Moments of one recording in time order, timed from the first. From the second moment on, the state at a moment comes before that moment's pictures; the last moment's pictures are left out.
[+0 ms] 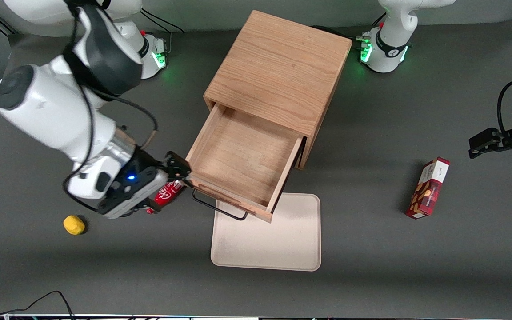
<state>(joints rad) 0.10 0.45 0.31 -1.19 0.11 1.93 -0.12</state>
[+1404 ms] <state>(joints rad) -0.03 -0.11 -0.02 -1.59 -0.04 1.75 -0.09</state>
